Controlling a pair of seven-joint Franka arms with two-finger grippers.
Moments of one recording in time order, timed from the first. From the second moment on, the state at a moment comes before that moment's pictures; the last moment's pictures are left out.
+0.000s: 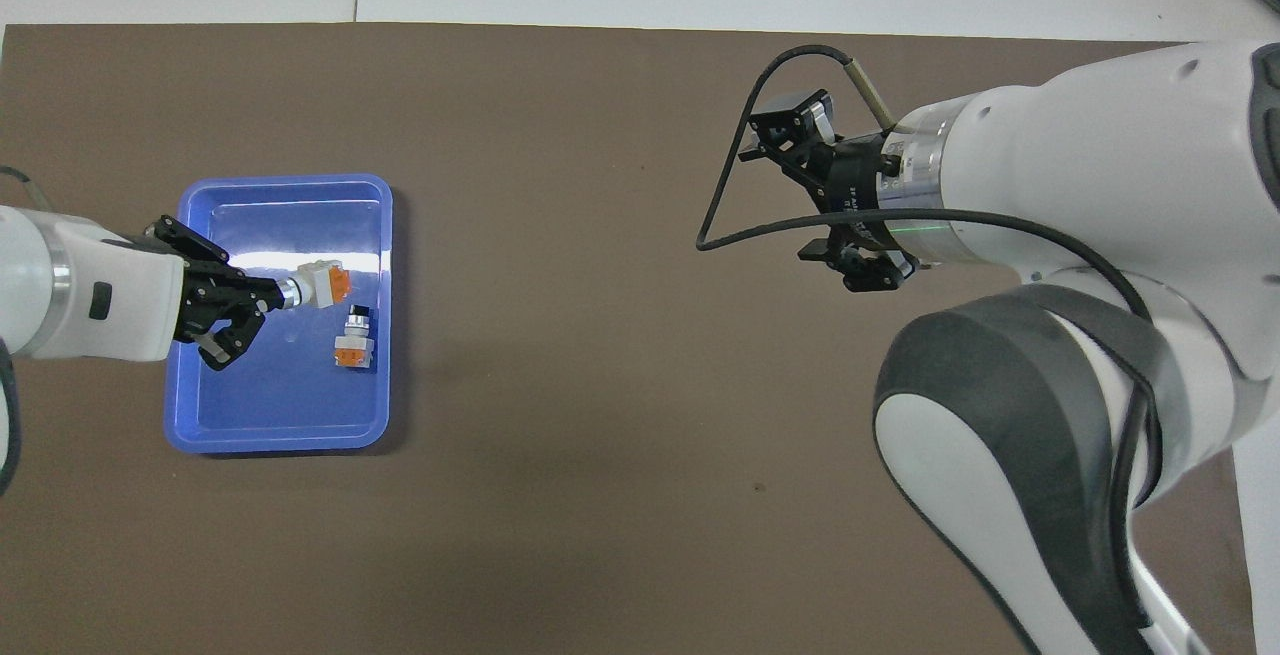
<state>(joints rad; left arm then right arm) -0.07 -0.19 -0.01 -2.15 -0.19 2.10 1.13 0.19 0.08 0.09 -1.62 0.19 1.93 0.98</state>
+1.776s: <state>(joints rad) -0.05 -0.06 -0.04 -2.17 0.06 2.09 1.04 -0.02 -0.04 0.09 -1.65 0.04 1.63 0.41</state>
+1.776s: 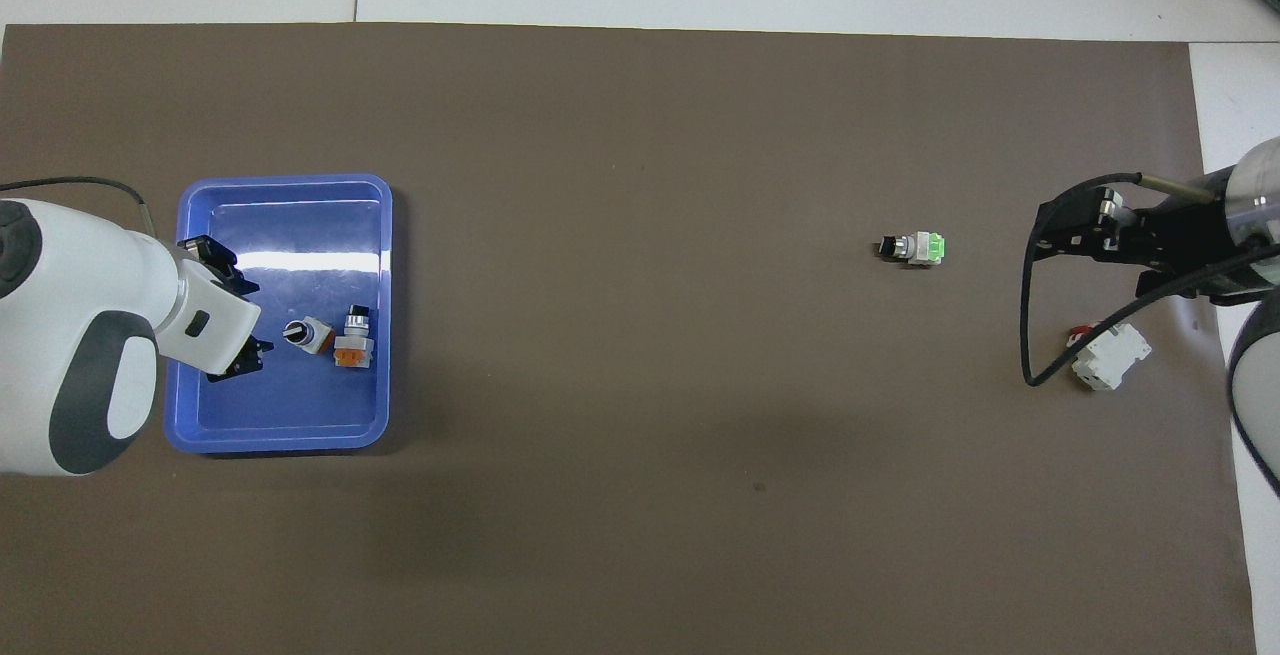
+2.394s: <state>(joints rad) -0.05 -0.13 -0.03 -2.17 0.06 1.99 0.54 0.01 -0.04 0.01 -1.65 0.04 1.64 0.31</state>
